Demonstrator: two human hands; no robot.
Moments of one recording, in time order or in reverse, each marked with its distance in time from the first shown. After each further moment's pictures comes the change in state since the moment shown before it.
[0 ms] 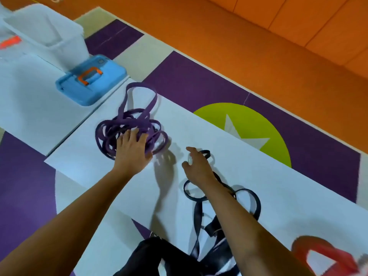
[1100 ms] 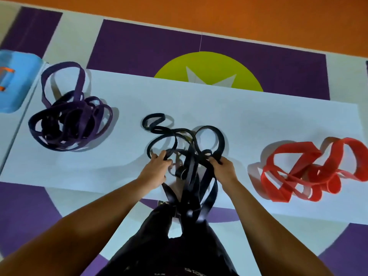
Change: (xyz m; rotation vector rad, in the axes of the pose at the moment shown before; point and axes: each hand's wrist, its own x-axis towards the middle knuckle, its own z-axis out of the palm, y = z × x) left_hand -0.146 0.205 0.089 -0.022 -0.681 0.625; right_hand -0.197 0.250 -0.018 0.695 0.441 0.665
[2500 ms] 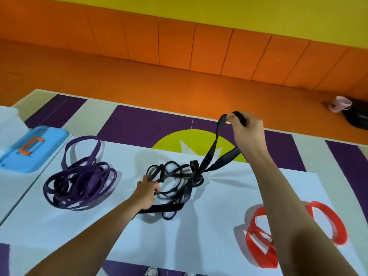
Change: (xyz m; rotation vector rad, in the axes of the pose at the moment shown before) left_hand -0.005 0.008 -0.146 -0.185 0.143 -0.265; right_hand -0.125 -0.293 -0.137 0.011 0.320 -0.929
